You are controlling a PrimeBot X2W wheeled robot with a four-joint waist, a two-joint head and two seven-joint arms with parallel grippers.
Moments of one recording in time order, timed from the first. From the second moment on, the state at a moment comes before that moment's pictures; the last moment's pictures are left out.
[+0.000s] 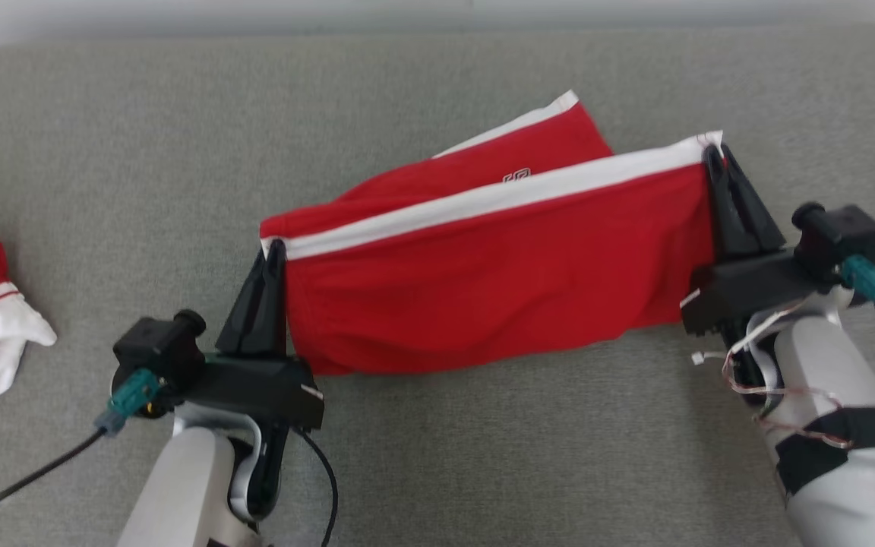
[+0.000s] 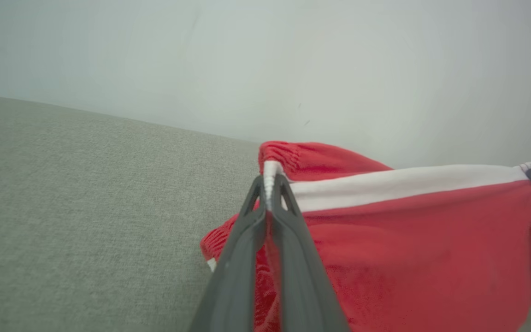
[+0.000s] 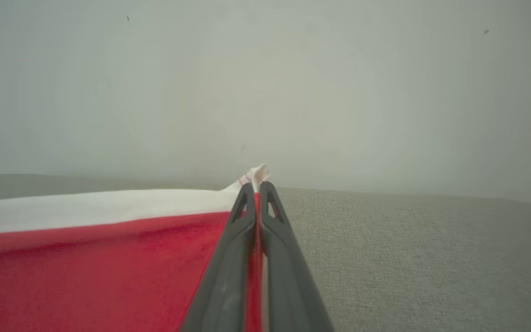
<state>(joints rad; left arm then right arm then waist) -0.45 0.06 -0.18 0.39 -0.43 -0.13 -0.26 -0.60 -0.25 0.09 0.49 0.22 0.13 -0.26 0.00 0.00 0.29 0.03</state>
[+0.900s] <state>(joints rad) -0.65 0.05 -0.29 0.38 -0.44 -0.03 -0.26 -1.00 -0.33 0.13 0.81 0.13 0.13 -0.26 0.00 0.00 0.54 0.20</state>
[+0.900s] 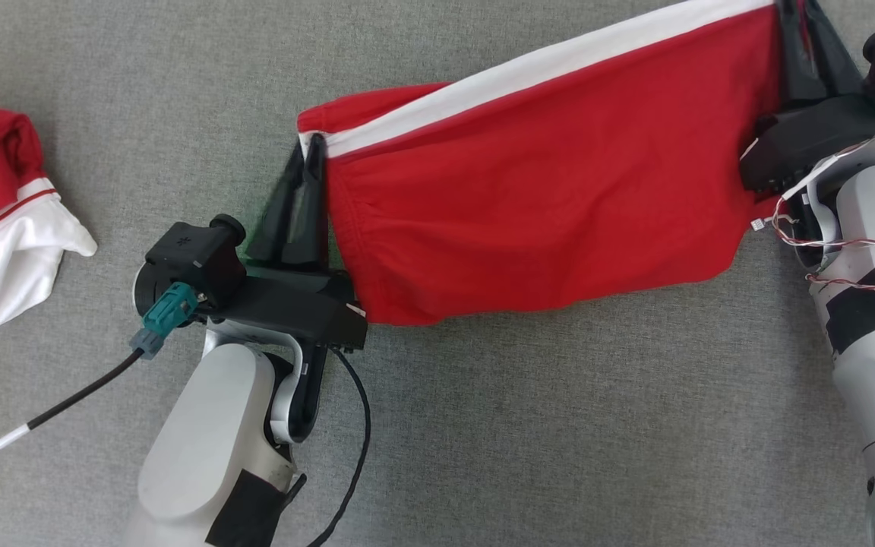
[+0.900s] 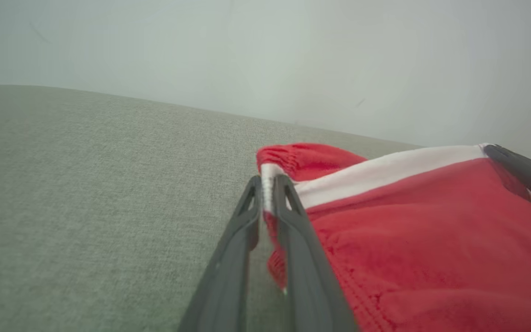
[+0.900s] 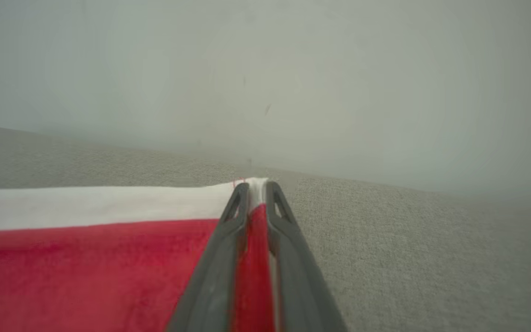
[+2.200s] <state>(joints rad) -0.22 0.05 -0.08 0.48 -0.24 -0.02 -0.26 -0.49 -0.13 0.08 0.76 0.24 0.13 -0.26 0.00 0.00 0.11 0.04</state>
